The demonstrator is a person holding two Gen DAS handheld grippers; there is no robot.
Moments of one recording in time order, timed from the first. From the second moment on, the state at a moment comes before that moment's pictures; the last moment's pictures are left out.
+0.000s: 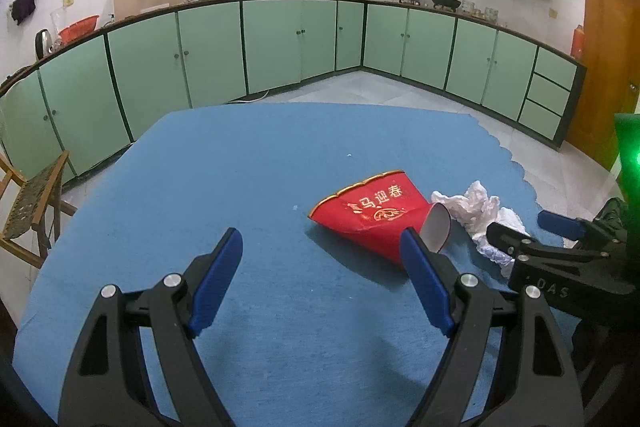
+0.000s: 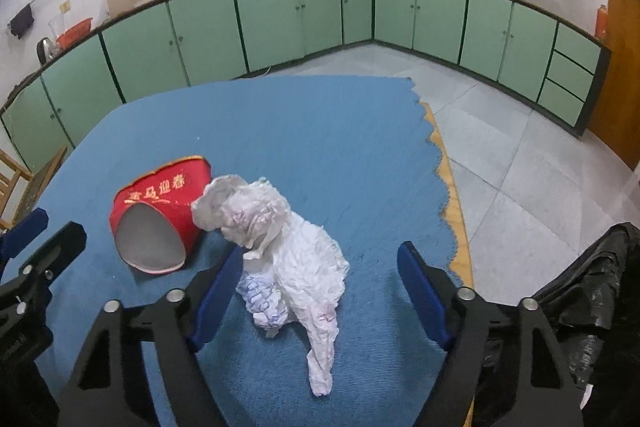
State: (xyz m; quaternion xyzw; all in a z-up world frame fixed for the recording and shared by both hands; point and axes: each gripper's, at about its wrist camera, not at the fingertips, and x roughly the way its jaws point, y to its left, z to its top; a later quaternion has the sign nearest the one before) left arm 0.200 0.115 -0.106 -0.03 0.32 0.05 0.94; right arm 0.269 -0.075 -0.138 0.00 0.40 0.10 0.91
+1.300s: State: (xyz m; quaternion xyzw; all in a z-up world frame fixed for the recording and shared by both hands) left arm 0.262 0.065 -0.130 -0.03 0.39 0.05 0.92; right arm 0.282 -0.108 -0.137 0.05 0.39 0.15 0.91
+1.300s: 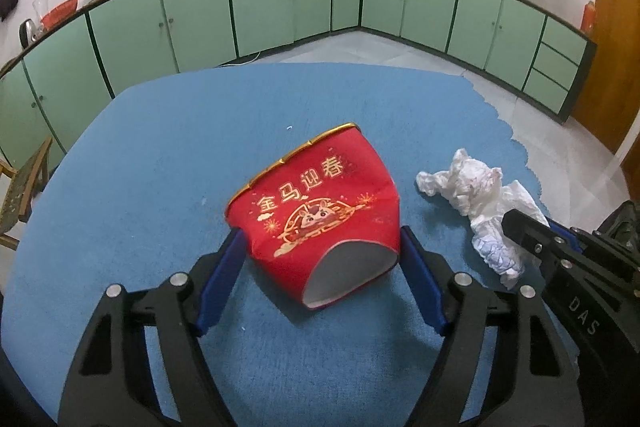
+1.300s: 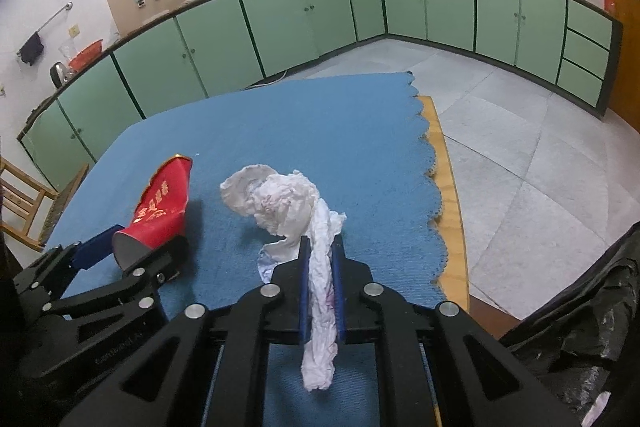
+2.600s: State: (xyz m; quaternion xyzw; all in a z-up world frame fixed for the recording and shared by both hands) left arm 0.213 0.119 -0.118 -0.14 0.36 0.00 0.92; right arm 0.260 -0.072 -0.131 0.02 0.40 0.18 0.90
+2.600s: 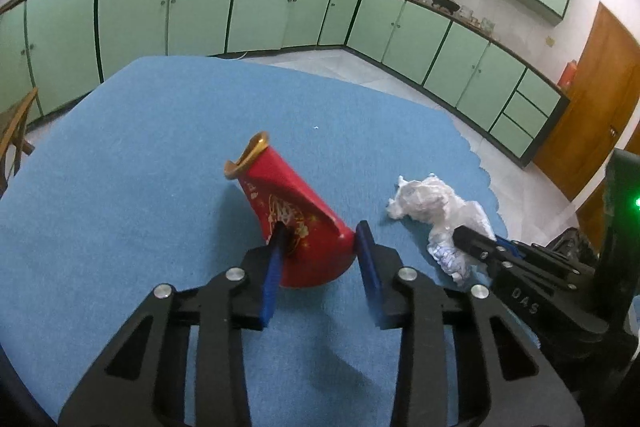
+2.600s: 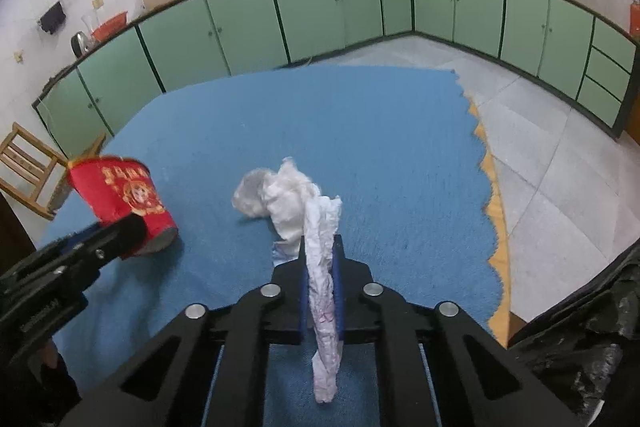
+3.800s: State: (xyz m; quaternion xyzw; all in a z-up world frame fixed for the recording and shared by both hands) left arm 0.136 -0.013 -0.019 -0.05 0.27 -0.12 0.95; right arm 0.142 -0.182 0.005 0.05 0.25 0.13 0.96
